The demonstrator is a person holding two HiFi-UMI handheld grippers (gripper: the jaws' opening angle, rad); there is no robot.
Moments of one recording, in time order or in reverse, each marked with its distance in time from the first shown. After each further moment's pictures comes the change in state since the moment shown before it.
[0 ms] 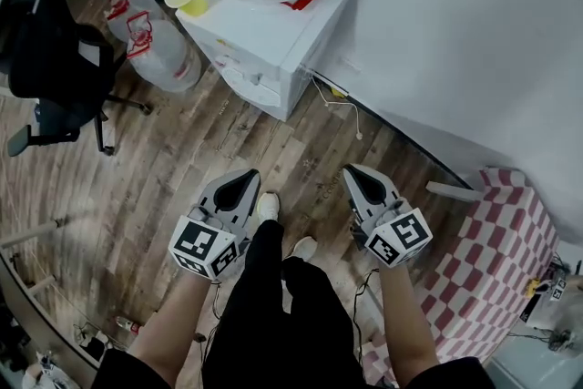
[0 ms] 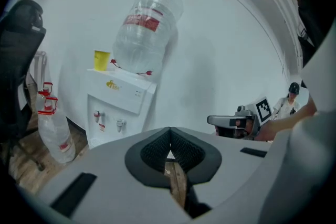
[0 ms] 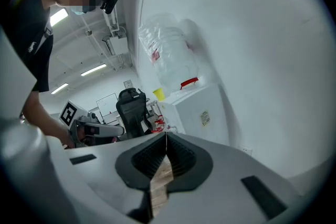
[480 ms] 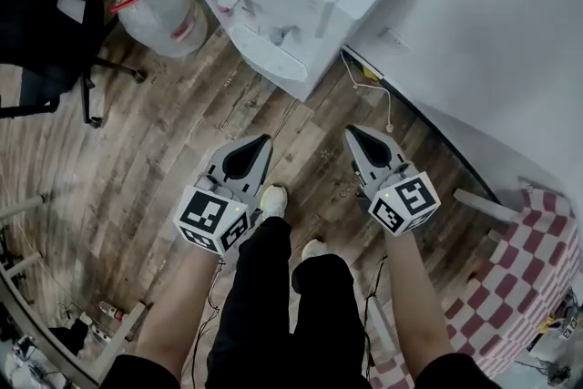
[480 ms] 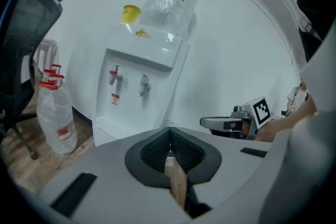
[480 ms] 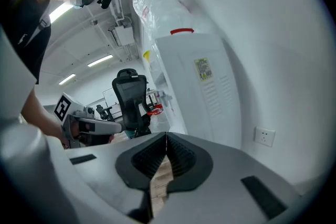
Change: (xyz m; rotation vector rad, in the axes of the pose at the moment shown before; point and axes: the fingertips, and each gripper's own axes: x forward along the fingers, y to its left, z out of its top) left arm 0.096 0.112 -0.133 -0.012 -0.040 0.078; right arm 0.142 -0.075 -0.149 -0.062 0.049 0.081
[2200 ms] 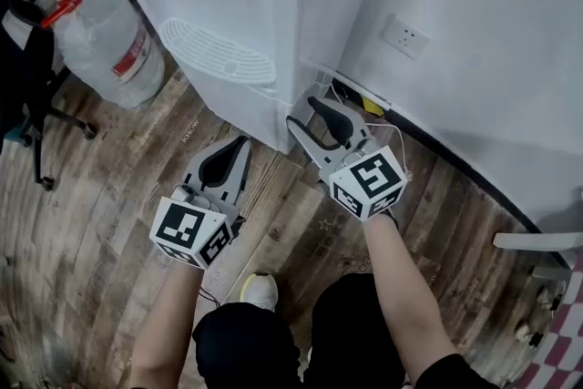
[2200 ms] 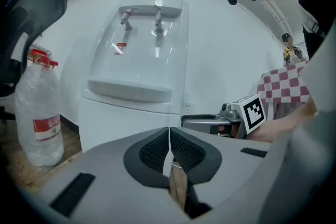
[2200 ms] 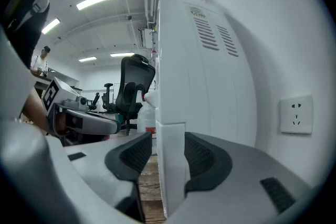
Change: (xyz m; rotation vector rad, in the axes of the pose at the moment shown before) left arm 0.152 0.109 -0.171 0.201 -0.236 -0.001; right arm 0.165 -0.107 -0.168 -0.320 -0.198 0.033
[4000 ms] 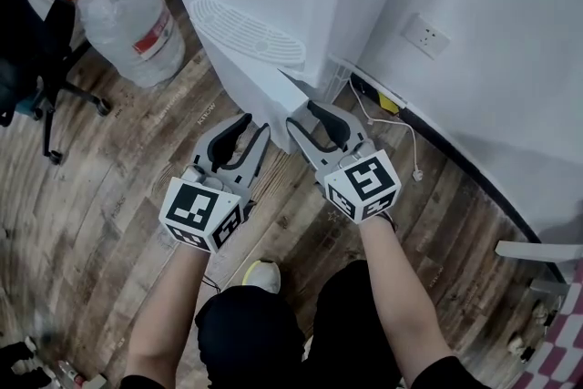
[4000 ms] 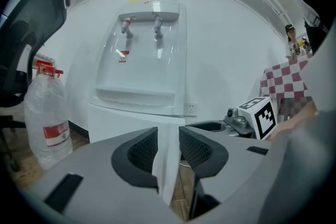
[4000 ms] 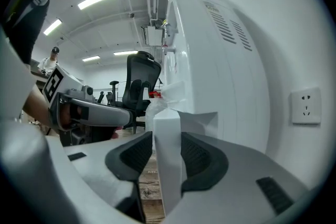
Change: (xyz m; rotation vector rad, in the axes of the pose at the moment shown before) left arm -0.017 0.003 0.008 0.040 -0.003 0.056; right arm 0.009 0.046 -0.011 -0.004 0.027 0.042
